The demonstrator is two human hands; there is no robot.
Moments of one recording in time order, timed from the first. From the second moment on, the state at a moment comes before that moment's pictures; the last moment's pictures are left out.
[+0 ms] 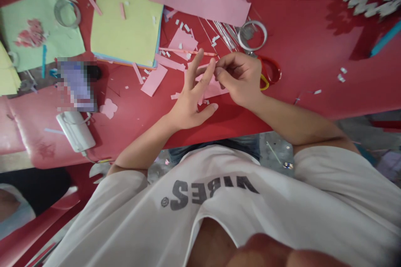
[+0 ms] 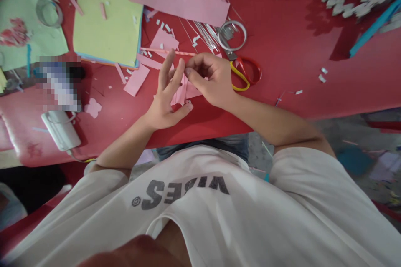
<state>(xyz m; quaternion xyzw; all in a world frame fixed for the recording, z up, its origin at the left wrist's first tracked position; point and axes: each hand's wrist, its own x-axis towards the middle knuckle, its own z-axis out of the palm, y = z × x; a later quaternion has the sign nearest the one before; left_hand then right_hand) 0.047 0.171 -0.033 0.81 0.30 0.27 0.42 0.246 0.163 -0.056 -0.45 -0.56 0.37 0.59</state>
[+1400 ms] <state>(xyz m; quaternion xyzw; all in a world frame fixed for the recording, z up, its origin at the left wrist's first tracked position) 0.033 0.216 -0.073 0.84 0.43 0.19 0.26 0.277 0.190 -0.082 -0.54 -0.69 0.28 0.40</state>
